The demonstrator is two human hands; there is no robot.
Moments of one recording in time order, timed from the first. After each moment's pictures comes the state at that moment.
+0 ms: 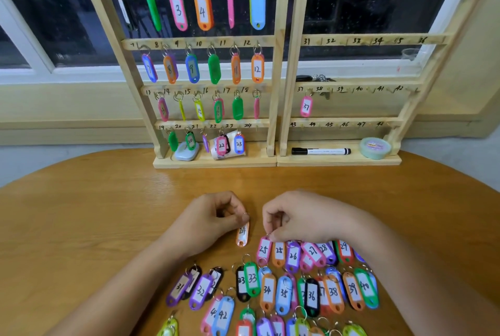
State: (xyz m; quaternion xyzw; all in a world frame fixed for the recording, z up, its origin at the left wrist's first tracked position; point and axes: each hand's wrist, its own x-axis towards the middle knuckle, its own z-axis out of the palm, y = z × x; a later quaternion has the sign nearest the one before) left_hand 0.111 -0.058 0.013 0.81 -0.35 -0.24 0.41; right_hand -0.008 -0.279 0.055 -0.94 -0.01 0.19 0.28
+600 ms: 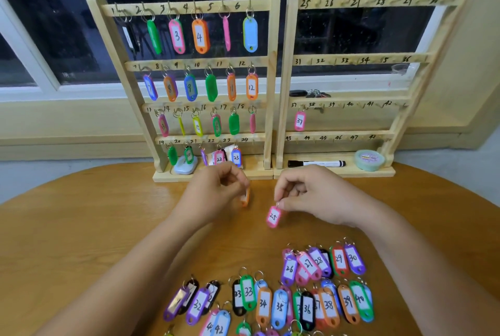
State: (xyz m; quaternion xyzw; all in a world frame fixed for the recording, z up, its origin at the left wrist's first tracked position) left_hand 0.134 -0.103 0.051 0.82 -0.34 -0.09 0.45; right_hand -0.012 -0.311 0.088 -0.91 0.05 0.00 0.42
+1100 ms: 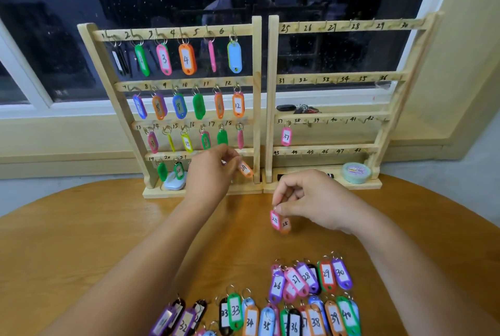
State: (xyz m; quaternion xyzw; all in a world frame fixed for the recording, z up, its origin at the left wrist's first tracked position) left_hand 0.170 -0.165 0.067 0.86 -0.28 0.11 0.41; right_hand -0.019 -0.328 0.102 -0.89 0.08 -0.03 0.45
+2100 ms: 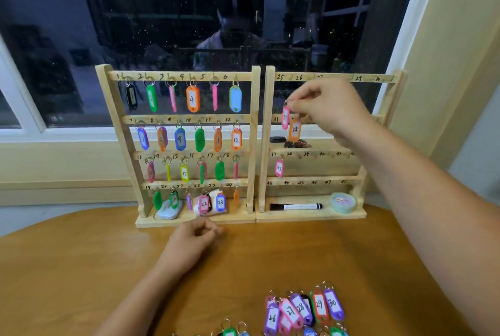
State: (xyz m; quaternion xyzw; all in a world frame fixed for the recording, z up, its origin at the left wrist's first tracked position) left_hand 0.162 -0.098 0.008 0.81 -0.25 -0.17 0.50; right_hand 0.037 -0.365 0.271 -0.85 0.17 -0.34 0.37
